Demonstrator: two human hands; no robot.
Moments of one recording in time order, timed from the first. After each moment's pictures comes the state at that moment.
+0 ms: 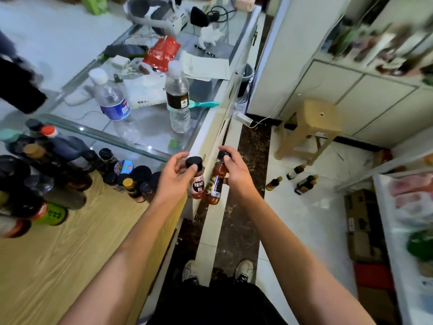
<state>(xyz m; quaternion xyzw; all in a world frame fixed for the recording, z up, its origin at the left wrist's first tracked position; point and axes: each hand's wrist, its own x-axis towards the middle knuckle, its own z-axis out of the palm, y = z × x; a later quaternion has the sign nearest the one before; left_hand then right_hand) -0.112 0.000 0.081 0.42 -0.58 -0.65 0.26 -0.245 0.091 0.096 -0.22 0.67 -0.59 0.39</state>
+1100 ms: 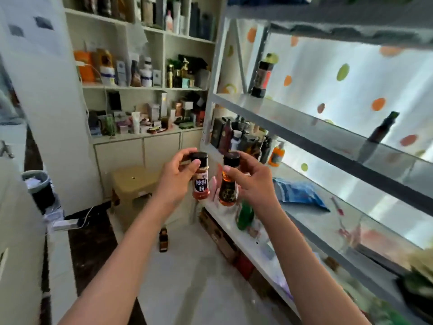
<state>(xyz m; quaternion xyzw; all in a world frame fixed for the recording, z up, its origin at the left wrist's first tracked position) -0.432 0.423 0.311 -0.04 -0.70 -0.71 0.13 -0.432 0.604 0.326 -0.13 0.77 -0.61 -0.15</state>
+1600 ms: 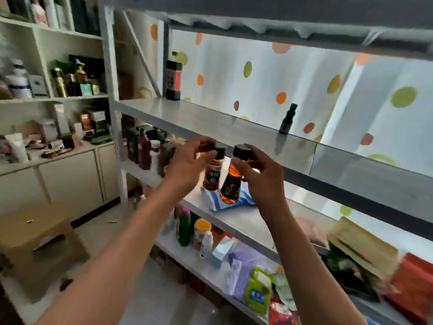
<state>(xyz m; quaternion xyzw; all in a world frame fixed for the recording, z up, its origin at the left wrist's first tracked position) -0.548 0.669 0.365 -0.28 -0.69 -0.66 0.06 -0.466 0.819 0.364 0.03 0.77 -0.53 -0.36</state>
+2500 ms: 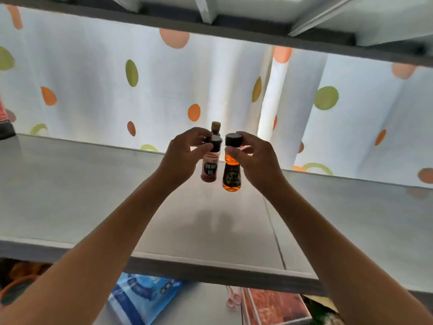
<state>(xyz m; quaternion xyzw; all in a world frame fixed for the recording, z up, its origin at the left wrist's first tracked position) -0.827 1.016 0.419 -0.52 -0.61 -0.60 0.01 -0.673 1.124 0.434 0.17 0.82 -0.34 -0.43</state>
